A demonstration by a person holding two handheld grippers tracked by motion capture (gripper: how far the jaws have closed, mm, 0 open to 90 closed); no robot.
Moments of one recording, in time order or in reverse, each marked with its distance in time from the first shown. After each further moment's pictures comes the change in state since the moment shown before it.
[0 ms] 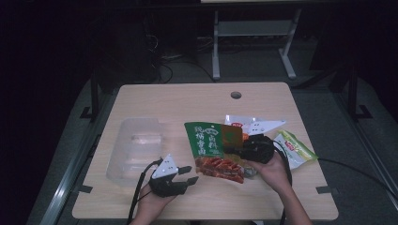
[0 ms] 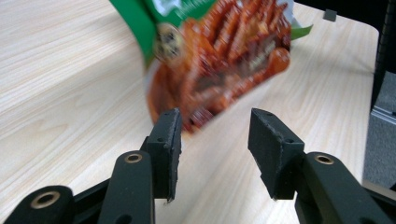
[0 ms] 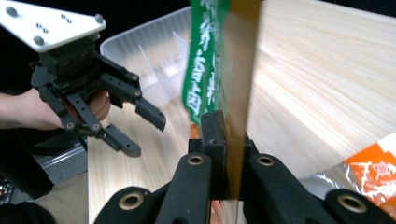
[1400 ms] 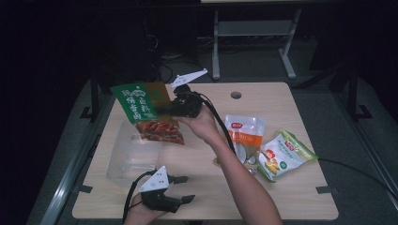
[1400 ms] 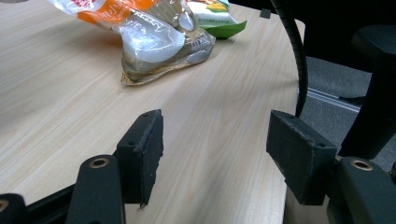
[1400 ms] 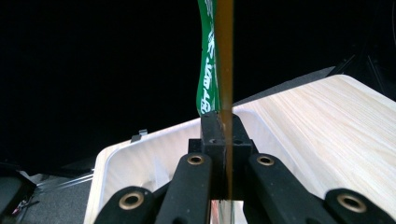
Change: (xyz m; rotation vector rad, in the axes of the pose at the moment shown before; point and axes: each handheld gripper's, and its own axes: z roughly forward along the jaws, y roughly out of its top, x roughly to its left) left arm -0.011 -0.016 -0.022 -0.039 -0.166 0.075; right arm 0.014 0.165 0.147 -0.034 0.157 -0.094
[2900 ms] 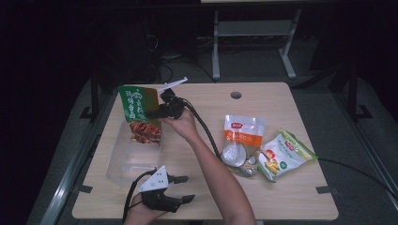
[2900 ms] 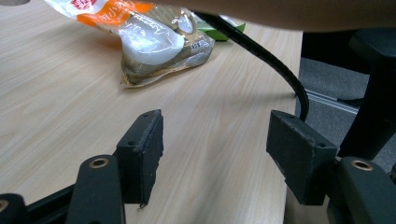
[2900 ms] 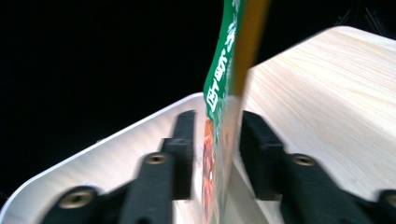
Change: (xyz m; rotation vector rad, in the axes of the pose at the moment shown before) left arm 0.001 0.000 0.000 -0.018 -0.008 -0.006; right arm -0.062 -0.033 0.086 0.058 -0.045 0.166
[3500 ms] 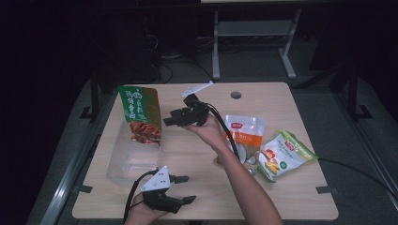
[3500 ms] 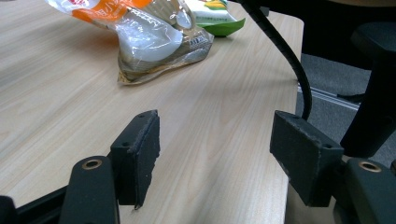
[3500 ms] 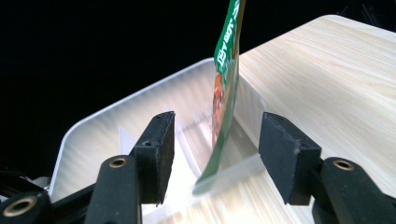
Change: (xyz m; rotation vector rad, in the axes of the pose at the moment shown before) left arm -0.001 0.000 0.004 0.017 -0.003 -0.002; right arm 0.010 -0.032 -0.078 0.010 0.008 -0.024
